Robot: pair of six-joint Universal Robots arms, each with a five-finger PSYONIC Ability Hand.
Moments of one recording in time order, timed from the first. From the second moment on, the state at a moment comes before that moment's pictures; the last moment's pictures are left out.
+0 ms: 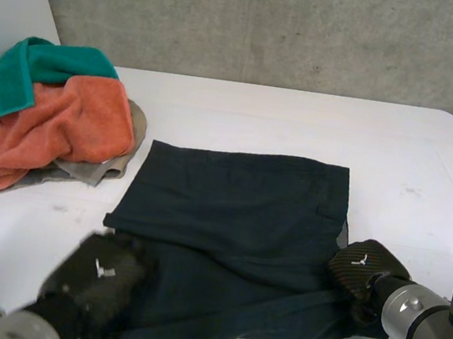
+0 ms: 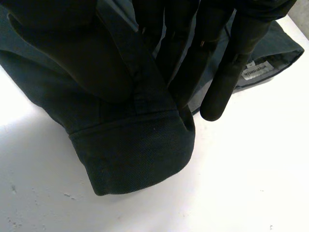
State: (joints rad) left arm 3.99 -1.56 -2.01 3.02 -1.73 3.44; right arm 1.91 -1.35 1.85 0.17 1.43 2.44; left_hand 0.33 0.33 0.34 0.34 0.17; right_hand 1.12 1.20 1.21 1.20 1.01
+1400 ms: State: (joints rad) left arm 4.07 -2.45 -0.98 3.48 -1.87 3.90; right arm 1.94 -0.86 1.35 -0.47 1.49 2.30; left_hand 0.26 0.34 0.36 0.35 0.17; right_hand 0.24 0.23 0.24 0.24 0.07
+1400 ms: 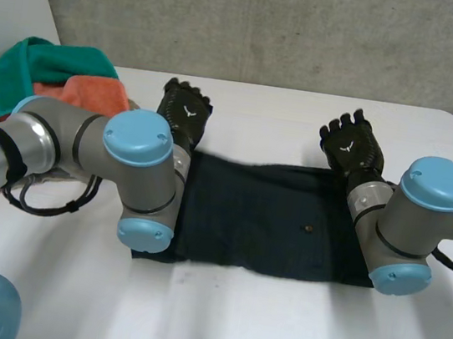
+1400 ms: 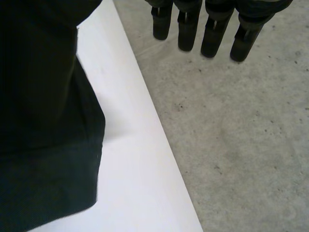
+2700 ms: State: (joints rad) left arm 4.09 -1.74 -1.74 3.47 -1.87 3.61; right arm 2.33 -1.07 1.62 -0.24 1.19 2.02; left_hand 0.19 0.21 0.21 0.20 0.05; right_hand 1.00 1.04 1.06 1.06 0.89
